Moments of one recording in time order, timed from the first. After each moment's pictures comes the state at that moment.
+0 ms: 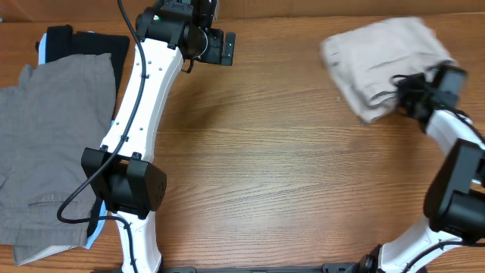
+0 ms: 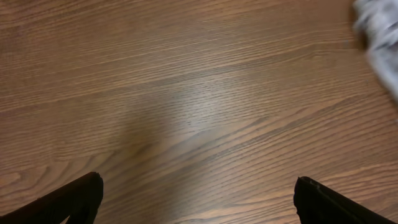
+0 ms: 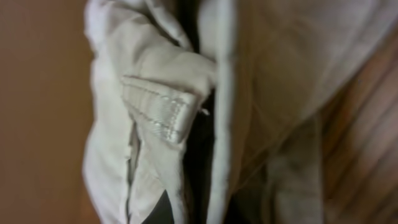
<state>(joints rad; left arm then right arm) -0.27 2.11 2.23 -1.15 0.08 -0.12 -0.39 1.92 1.16 0.04 -0.22 0.96</state>
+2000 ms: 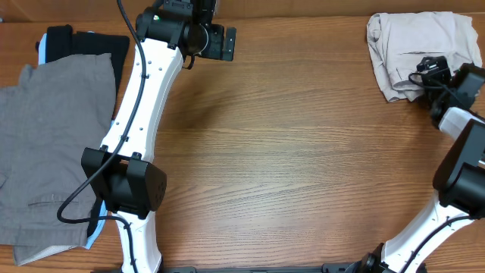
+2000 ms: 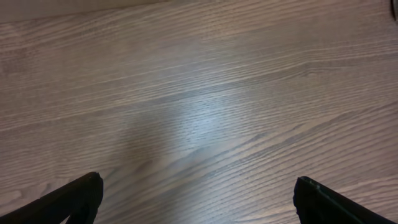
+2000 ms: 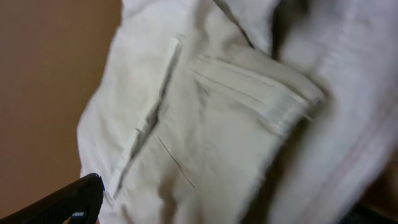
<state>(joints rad) -0.27 2.11 2.23 -1.09 0.07 -0.12 -0.49 2.15 1.30 0.24 -0.23 0.79</state>
